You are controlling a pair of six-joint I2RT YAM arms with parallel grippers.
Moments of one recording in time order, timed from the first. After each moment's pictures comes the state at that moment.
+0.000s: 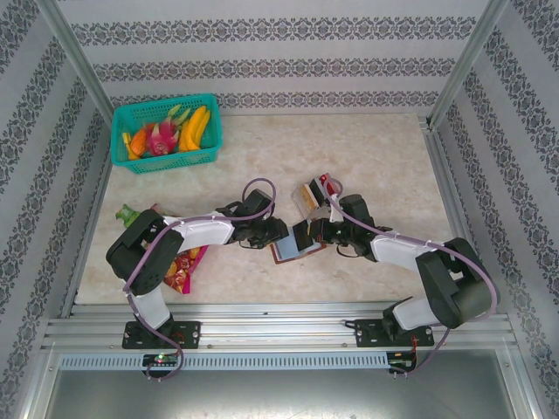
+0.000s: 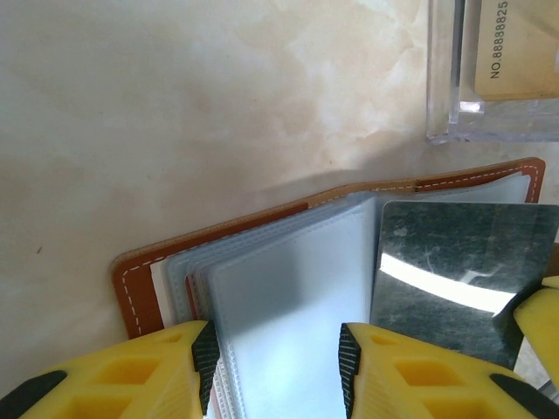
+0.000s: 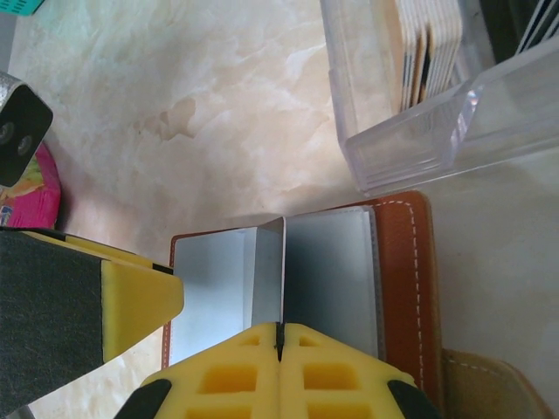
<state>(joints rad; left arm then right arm) -0.68 1.77 0.95 -0.17 0.25 -1.03 0.40 1.43 0.52 0.15 -0.45 0.58</state>
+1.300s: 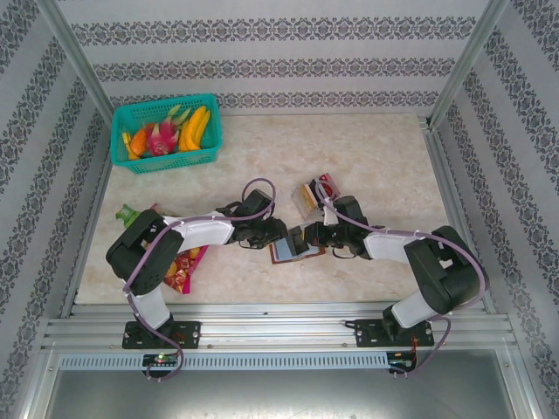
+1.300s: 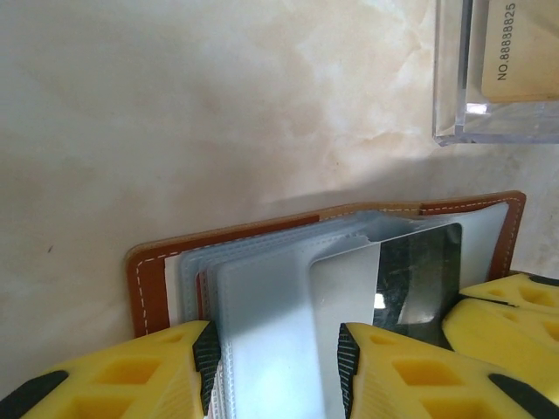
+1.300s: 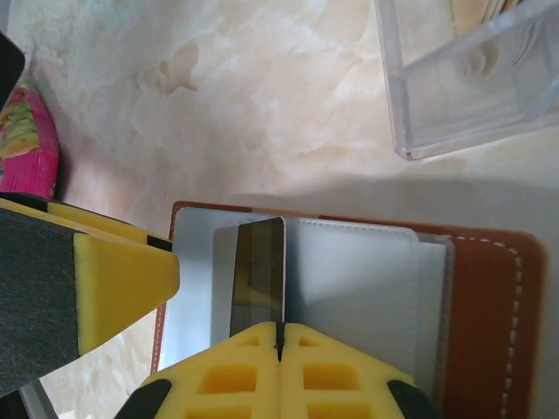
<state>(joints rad) -0.68 1.77 0.96 -0.18 0.25 -1.03 0.44 1.53 0.53 0.19 -0.52 0.59</state>
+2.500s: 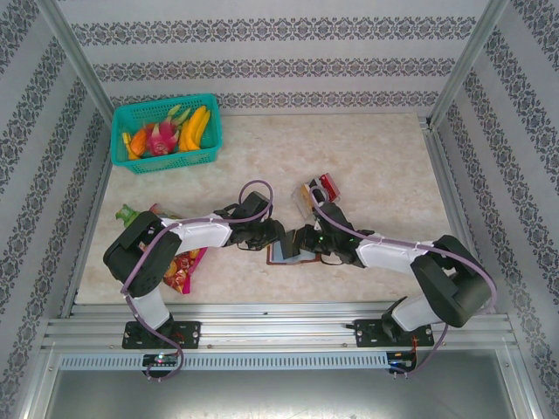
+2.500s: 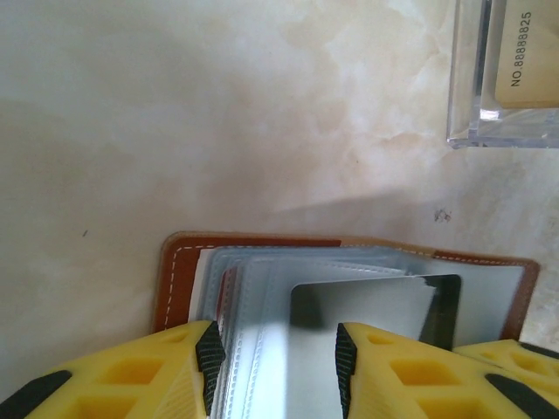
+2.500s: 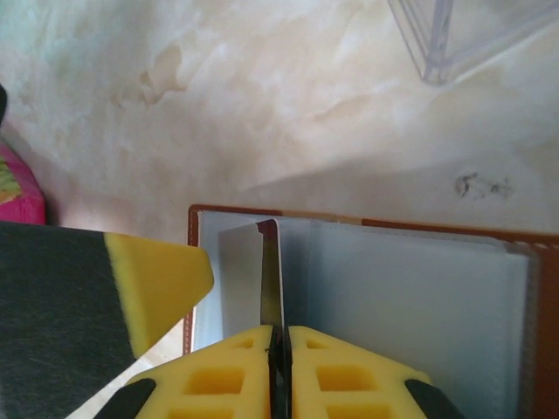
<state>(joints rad) -0.68 1.75 0.91 -0.15 0.24 -1.06 0.64 1.46 0.56 0.08 -0.24 0.89</state>
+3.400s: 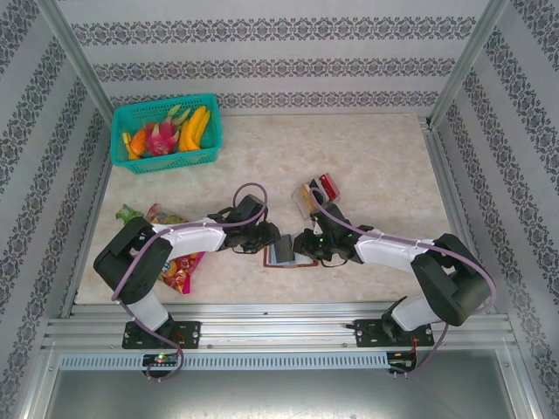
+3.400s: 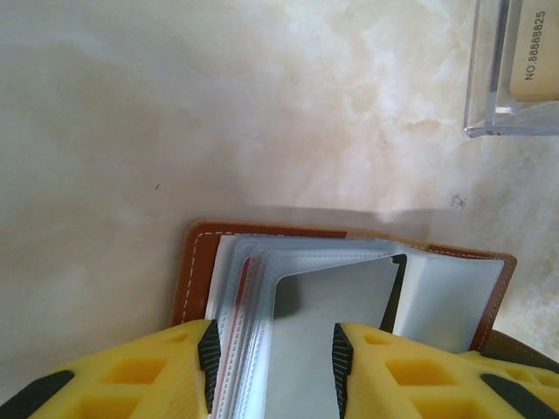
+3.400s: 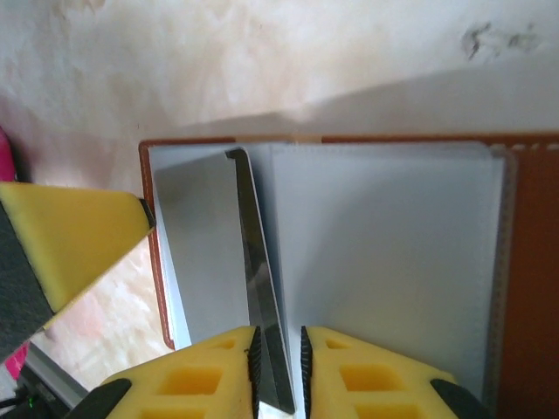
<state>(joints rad) -0.68 1.68 0.86 -0.16 0.21 -1.08 0.63 1.46 0.61 -0.11 -0.36 0.91</state>
